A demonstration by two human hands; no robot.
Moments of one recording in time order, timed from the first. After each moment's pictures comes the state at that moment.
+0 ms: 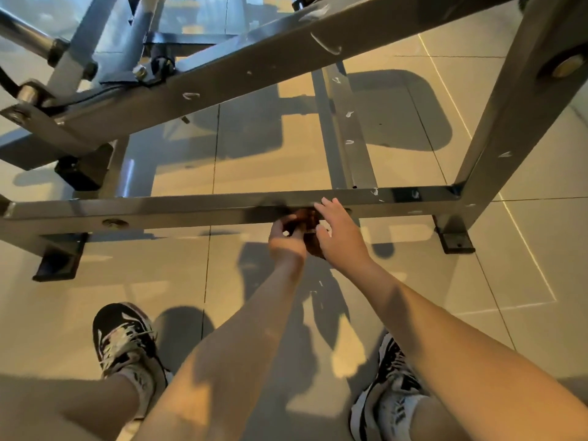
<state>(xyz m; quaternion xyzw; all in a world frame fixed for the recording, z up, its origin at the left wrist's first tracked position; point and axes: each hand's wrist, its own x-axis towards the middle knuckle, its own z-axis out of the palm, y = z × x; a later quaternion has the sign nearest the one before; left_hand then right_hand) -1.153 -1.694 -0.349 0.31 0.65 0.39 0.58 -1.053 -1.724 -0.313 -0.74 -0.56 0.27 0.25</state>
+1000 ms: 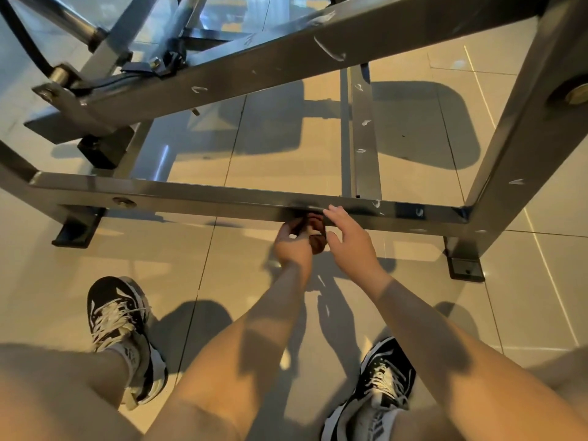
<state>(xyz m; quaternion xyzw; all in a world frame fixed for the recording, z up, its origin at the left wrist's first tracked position) -1.108 -1.705 -0.339 0.26 0.68 0.46 0.51 -1.006 -1.729 -0.320 -0.69 -0.58 0.34 0.28</state>
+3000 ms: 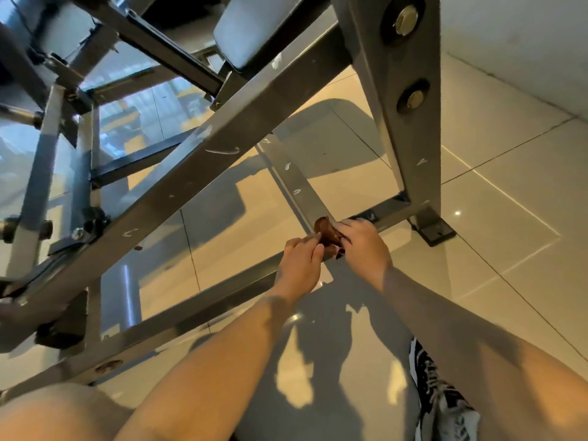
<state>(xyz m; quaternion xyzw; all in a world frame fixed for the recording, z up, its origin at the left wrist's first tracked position) -1.097 -1.639 -0.298 0.86 0.39 0.03 0.34 -0.945 -1.719 -0.313 -0.81 -0.51 0.11 0.26</state>
